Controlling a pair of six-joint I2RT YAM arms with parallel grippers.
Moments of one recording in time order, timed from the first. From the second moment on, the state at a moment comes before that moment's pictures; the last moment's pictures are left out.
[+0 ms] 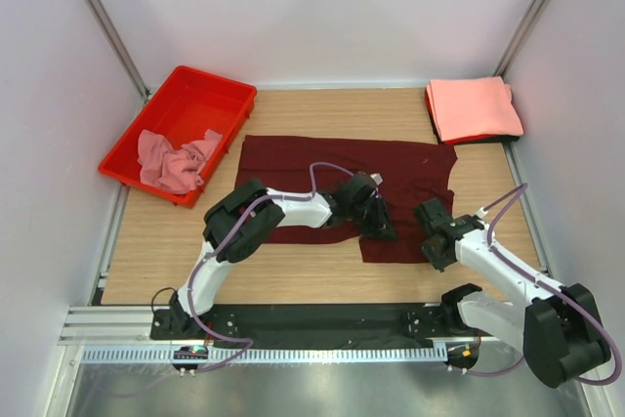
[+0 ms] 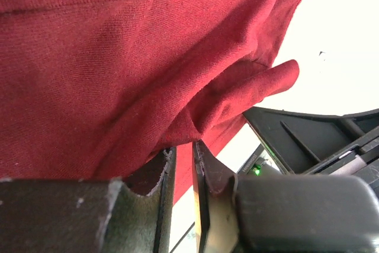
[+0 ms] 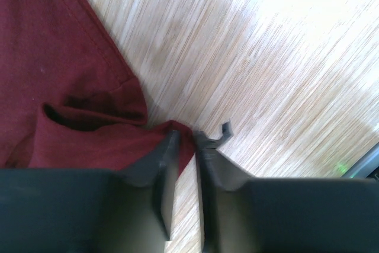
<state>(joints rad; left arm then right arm) -0.97 2.18 1.35 0.10 0.38 -1.08 0.37 1.02 0.47 -0.87 0.44 1.45</state>
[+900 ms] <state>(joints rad) -0.82 1.41 1.12 -0.48 -0.05 -0.94 0.37 0.84 0.71 -0.97 0.49 1.26</state>
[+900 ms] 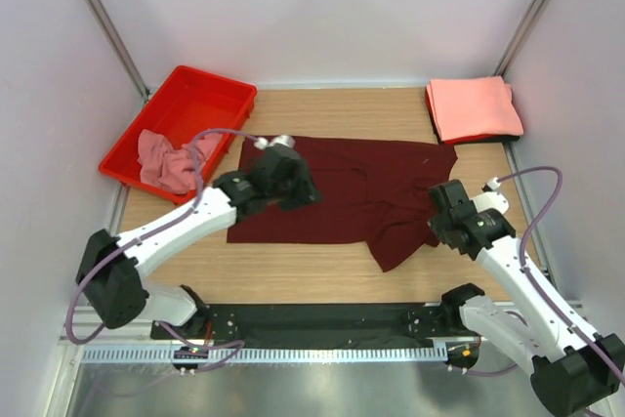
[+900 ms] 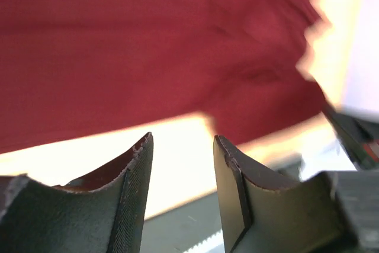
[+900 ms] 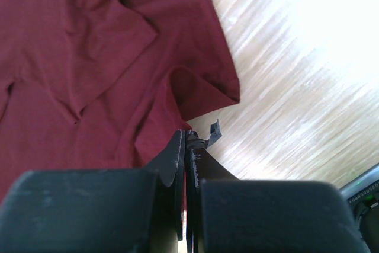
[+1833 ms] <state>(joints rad) -0.36 1.21 0.59 -0.63 -0.21 -1.07 0.37 0.60 0.62 -0.98 0.33 1.12</state>
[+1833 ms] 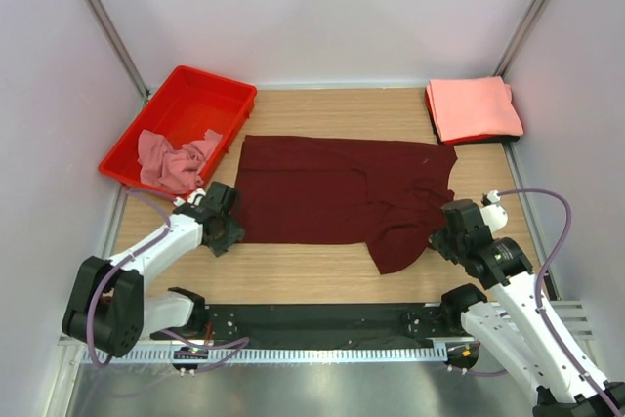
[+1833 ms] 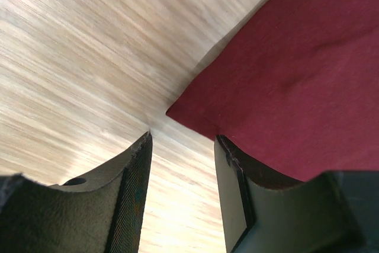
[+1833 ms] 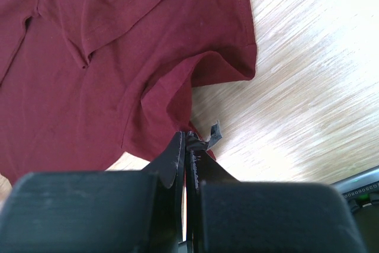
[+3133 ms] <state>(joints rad) -0.33 1.07 0.67 -0.66 -0.26 -0.99 0.37 0.55 0.80 -1.21 0.47 1.09</state>
